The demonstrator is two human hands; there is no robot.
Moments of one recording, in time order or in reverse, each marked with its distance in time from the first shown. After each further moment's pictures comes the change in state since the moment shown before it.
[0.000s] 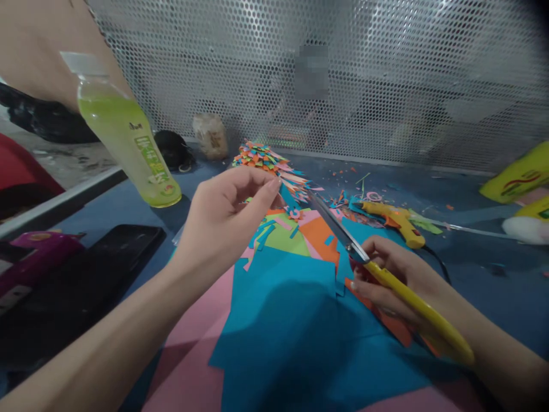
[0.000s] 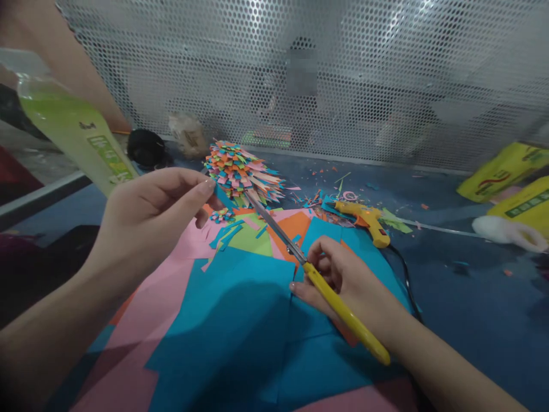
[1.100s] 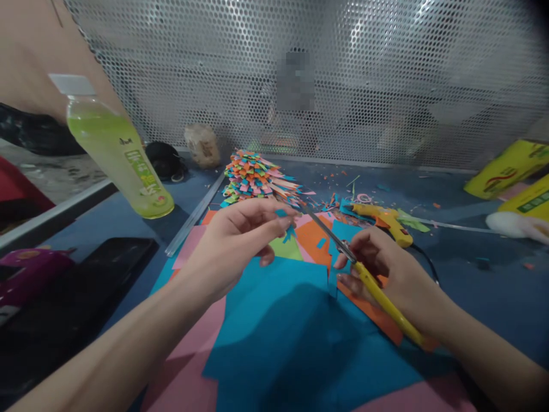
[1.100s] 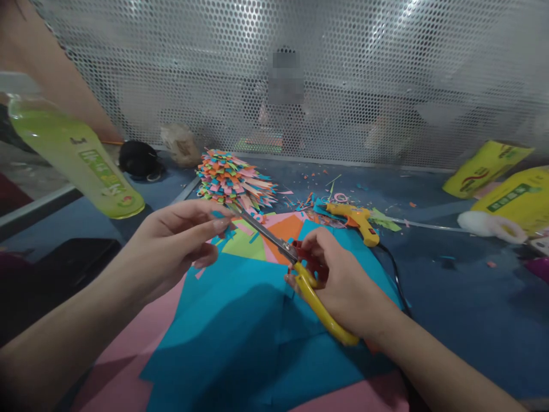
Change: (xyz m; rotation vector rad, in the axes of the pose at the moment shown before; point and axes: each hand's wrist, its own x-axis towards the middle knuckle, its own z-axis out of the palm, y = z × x) left_hand -0.008 -0.014 0.012 -0.531 -0.245 -0.350; right_hand 0.006 -0.004 -0.001 -0.068 0.162 -0.106
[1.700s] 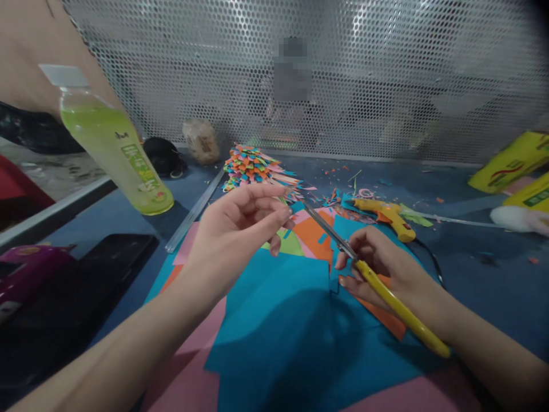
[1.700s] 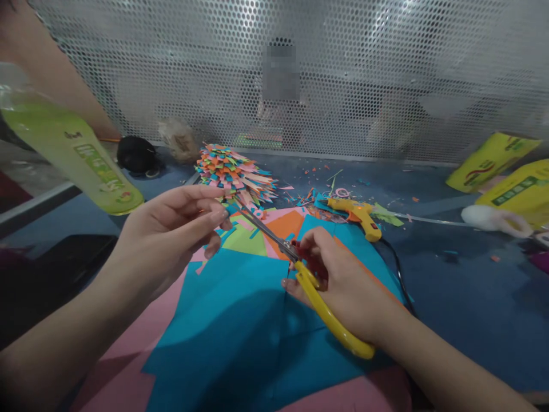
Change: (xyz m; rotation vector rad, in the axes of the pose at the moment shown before) left_hand -0.002 0.001 0.007 -0.003 0.064 0.142; right_hand -0.005 0.007 0.000 0.035 -0.123 -0.048
